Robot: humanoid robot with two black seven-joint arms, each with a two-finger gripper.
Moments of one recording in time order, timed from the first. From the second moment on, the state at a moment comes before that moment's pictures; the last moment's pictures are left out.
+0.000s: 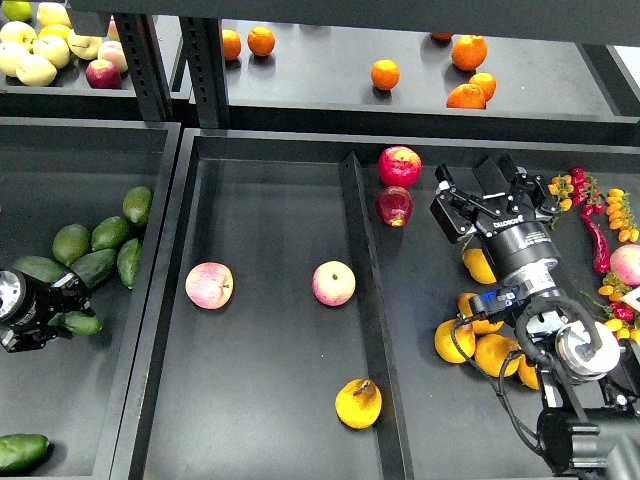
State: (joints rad) left arm -0.78 0.56 -0.16 -0.63 0.39 -0.49 0.49; right arm 0.17 0.02 1.49 1.32 0.29 0.13 -0.25
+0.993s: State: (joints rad) left arm -0.75 0.56 -0.79 -0.66 0.16 -0.49 0.49; right arm 0.15 0.02 1.49 1.32 0.29 0.14 -0.25
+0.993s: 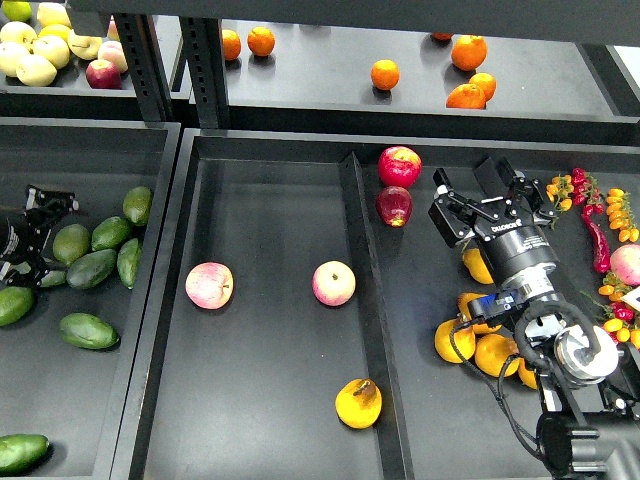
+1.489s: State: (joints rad) left arm -0.45 0.31 -1.27 -0.93 0.14 -0.49 0.49; right arm 0.09 0.02 1.48 1.31 0.29 0.15 -0.28
